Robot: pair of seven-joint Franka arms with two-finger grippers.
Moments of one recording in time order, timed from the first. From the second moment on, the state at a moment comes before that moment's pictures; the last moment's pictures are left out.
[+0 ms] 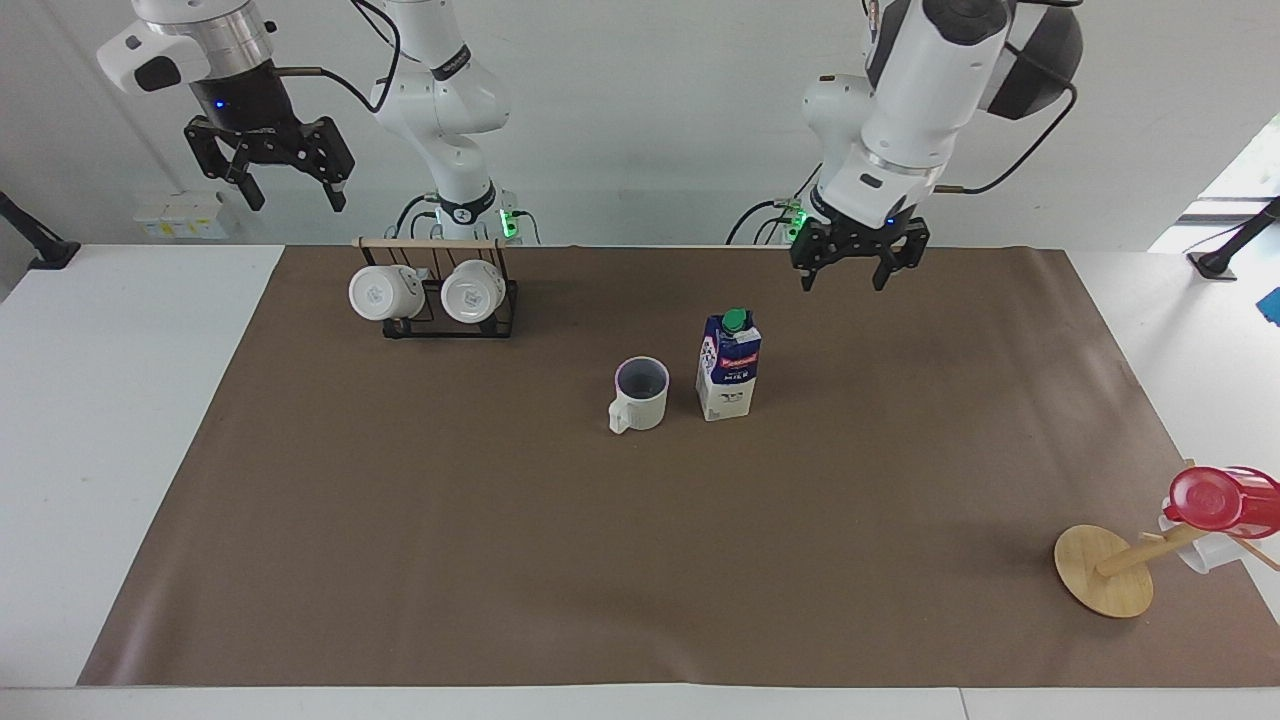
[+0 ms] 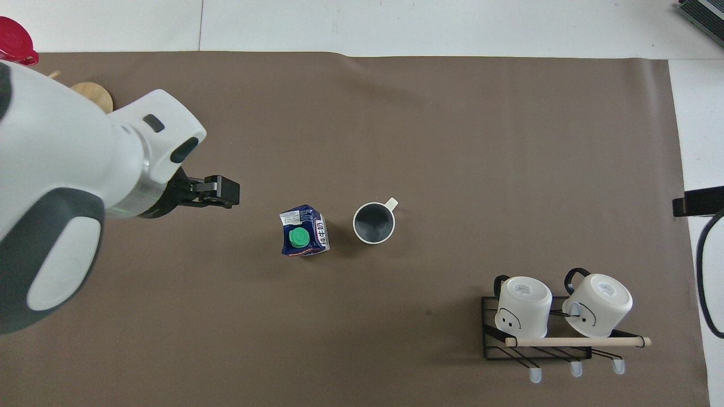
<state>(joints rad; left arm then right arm) -0.28 -0.01 -0.06 -1.62 -0.03 1.64 -0.31 0.04 -0.12 -0.08 -1.55 -0.01 1.47 -0.01</state>
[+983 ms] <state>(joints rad) -0.07 -0.05 -0.06 -1.52 -0.01 1.45 -0.13 0.05 -0.11 -0.08 -1.55 -0.01 1.48 0.03</state>
